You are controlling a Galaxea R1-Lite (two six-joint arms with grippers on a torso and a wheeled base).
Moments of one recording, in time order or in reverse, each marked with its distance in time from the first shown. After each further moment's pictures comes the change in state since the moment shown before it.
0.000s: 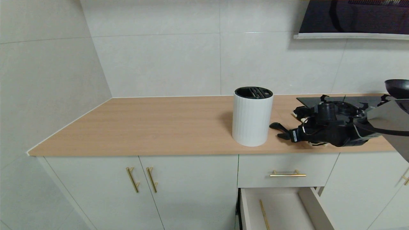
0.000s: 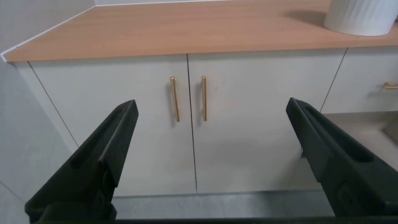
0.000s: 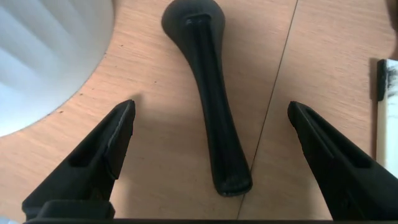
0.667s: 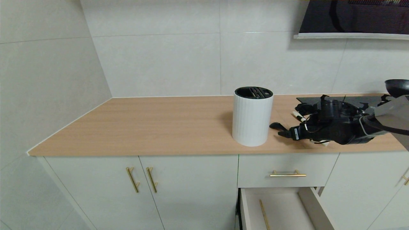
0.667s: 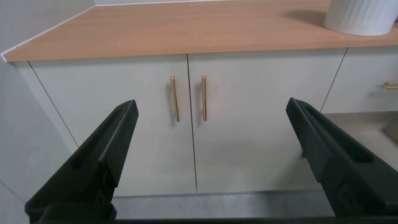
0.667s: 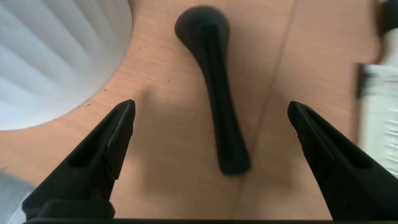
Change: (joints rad) left arm 0.000 0.000 0.000 0.000 0.000 0.000; right arm 0.000 -0.057 0.033 0.010 0.023 -0.006
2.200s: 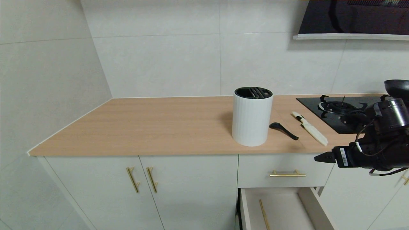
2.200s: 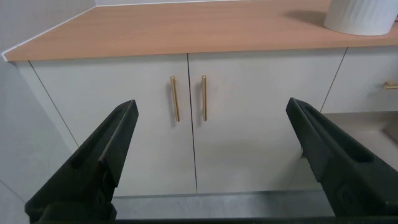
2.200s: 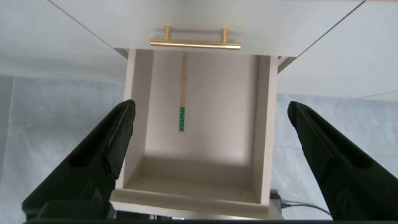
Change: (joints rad) left arm 0.000 0.000 0.000 0.000 0.000 0.000; right arm 0.059 -0.669 0.564 0.375 -0.250 0.234
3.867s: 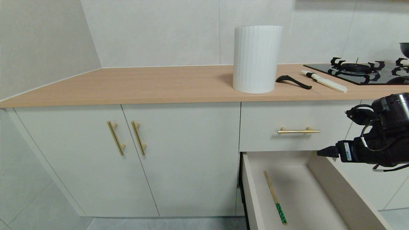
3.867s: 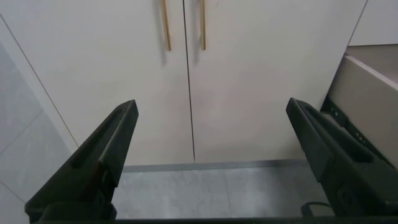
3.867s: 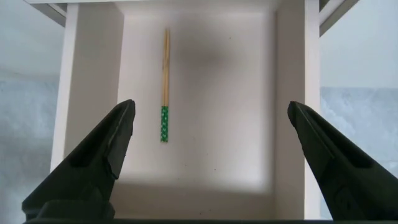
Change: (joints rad) left arm 0.000 0.000 0.000 0.000 0.000 0.000; right arm -0.015 -0.034 -0.024 0.029 0.010 0.027
